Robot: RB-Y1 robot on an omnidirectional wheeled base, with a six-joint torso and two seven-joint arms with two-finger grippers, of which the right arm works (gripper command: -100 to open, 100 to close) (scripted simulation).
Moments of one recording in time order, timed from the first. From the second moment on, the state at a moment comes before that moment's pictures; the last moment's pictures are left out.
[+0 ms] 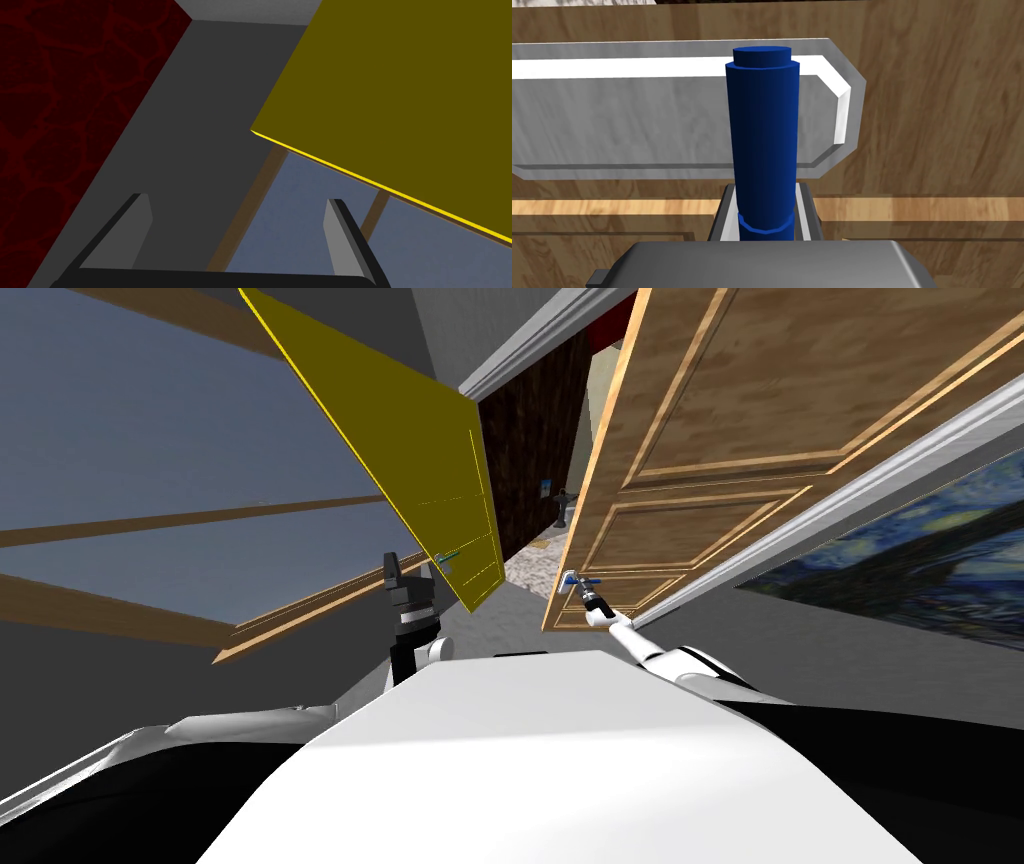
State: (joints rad) arm -0.23 -0.56 0.26 -0.83 -0.50 -0.53 -0.17
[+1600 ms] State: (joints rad) arm -0.15 -0.70 0.45 -0.94 -0.55 -0.63 -0.28
